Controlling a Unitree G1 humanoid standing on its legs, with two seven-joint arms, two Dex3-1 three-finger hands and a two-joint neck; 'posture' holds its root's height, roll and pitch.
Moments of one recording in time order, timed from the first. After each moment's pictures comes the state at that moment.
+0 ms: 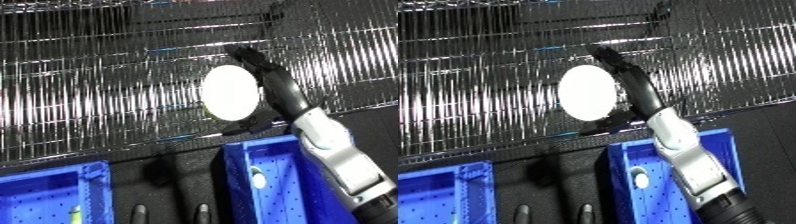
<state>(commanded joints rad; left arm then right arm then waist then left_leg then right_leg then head) -0.20 0.37 -0.39 0.89 -0.65 -0.13 -0.01 -1.13 -0.59 0.58 0.69 0.56 -0.10 0.02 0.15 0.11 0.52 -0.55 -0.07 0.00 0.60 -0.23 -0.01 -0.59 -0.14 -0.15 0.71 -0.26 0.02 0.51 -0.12</state>
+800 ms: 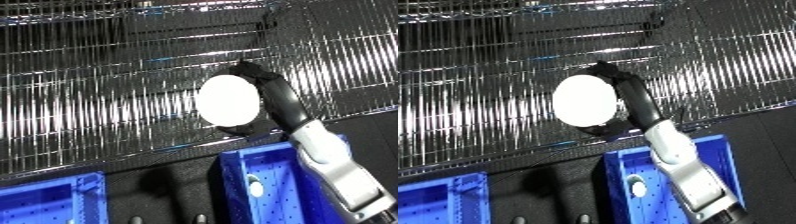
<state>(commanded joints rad) -0.18 0.36 -0.35 0.90 -0.65 -0.14 0.00 -1.04 -0.63 0.52 0.51 0.51 -0.13 -0.05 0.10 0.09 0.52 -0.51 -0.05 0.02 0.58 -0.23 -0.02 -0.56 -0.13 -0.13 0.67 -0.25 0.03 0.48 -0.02</state>
